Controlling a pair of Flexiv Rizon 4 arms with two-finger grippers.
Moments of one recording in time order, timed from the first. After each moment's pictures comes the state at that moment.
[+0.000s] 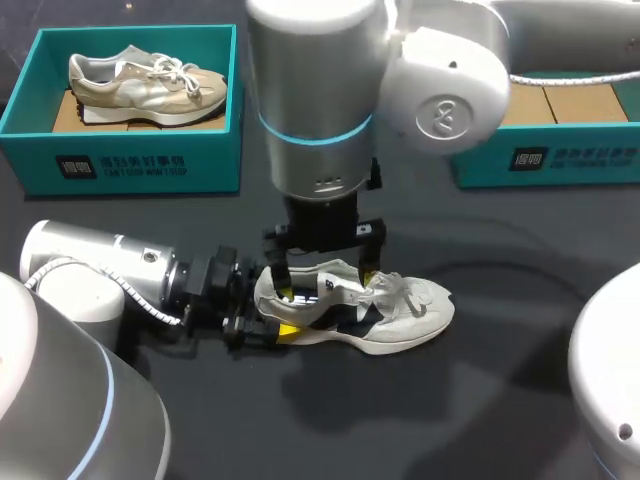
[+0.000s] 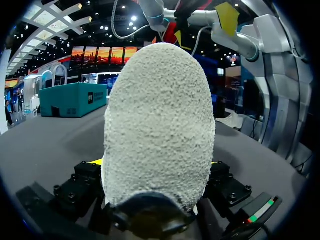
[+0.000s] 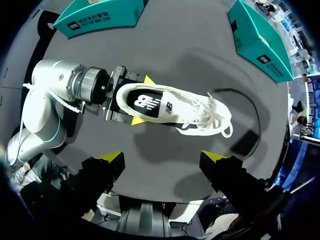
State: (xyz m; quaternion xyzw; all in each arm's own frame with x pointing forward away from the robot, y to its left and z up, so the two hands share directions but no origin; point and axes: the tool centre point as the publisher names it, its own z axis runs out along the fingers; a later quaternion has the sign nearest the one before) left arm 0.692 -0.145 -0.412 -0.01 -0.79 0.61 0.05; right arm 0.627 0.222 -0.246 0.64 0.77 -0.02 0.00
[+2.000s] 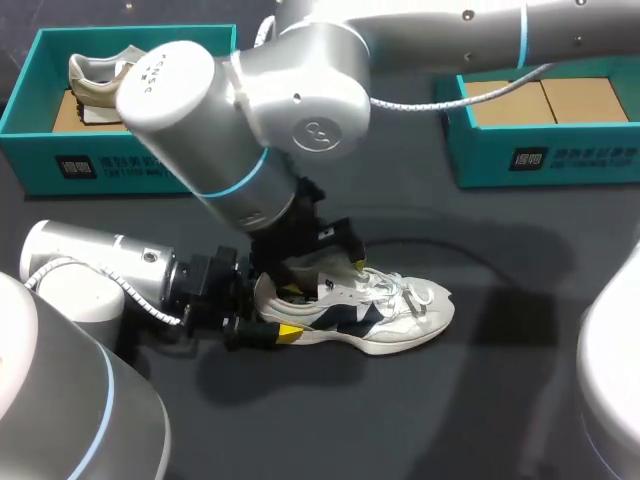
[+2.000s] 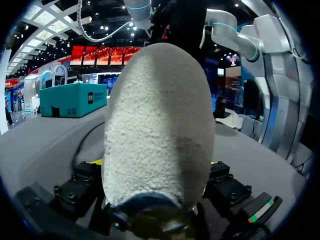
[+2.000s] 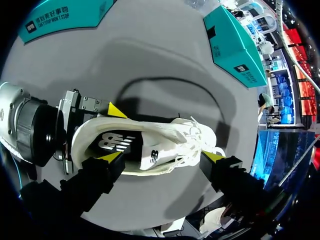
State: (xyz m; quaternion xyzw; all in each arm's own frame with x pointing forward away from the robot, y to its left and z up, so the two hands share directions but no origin) left arm 0.692 -0.146 -0.412 -0.01 -0.79 0.61 0.05; right arm 0.688 0.214 -0.316 0.66 0.72 -0.13 0.16
